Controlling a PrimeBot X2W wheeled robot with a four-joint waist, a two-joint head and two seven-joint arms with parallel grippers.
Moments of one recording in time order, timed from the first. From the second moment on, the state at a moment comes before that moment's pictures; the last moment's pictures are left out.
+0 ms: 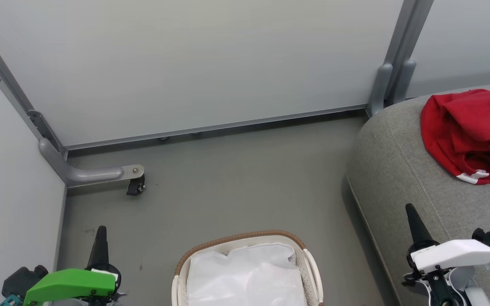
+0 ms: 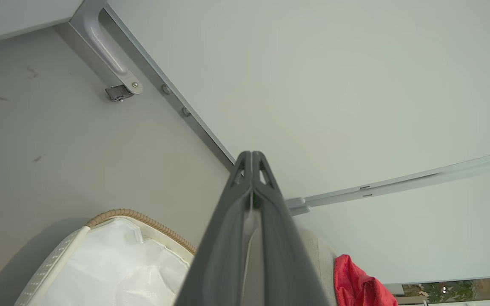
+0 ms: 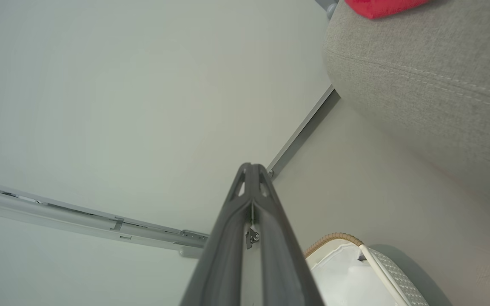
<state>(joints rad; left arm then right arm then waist) -0.02 0.05 0.02 0.26 -1.15 -0.08 -0.02 -0.09 -0.04 -0.05 0.30 1.07 0.13 -0.02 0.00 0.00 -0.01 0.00</state>
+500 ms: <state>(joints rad) -0.05 0.05 0.05 0.26 -1.29 -0.09 0.02 -0.09 -0.04 -0.07 0.29 1.22 0.13 0.02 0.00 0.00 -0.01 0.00</state>
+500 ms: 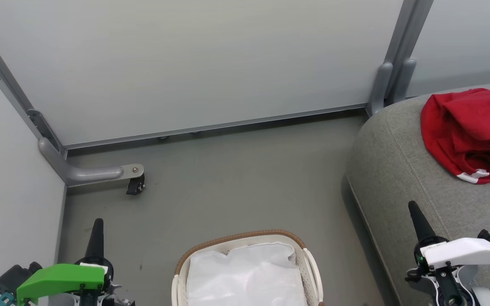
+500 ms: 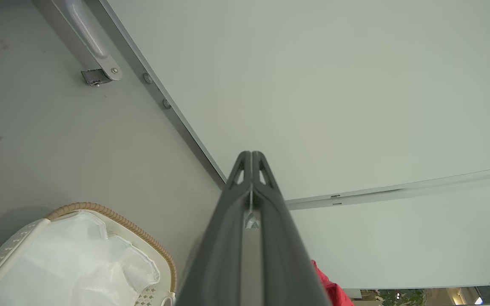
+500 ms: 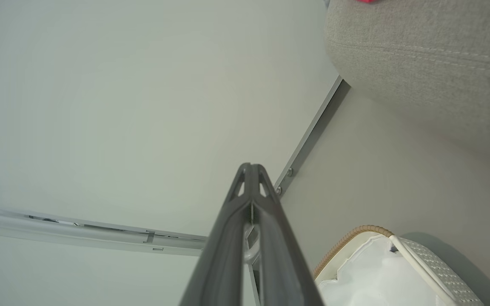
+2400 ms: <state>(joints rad) -0.10 0.05 0.11 0.25 -1.61 -0.13 0.11 -0.10 -0.05 -0.11 0.25 1.61 0.13 0.11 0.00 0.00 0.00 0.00</state>
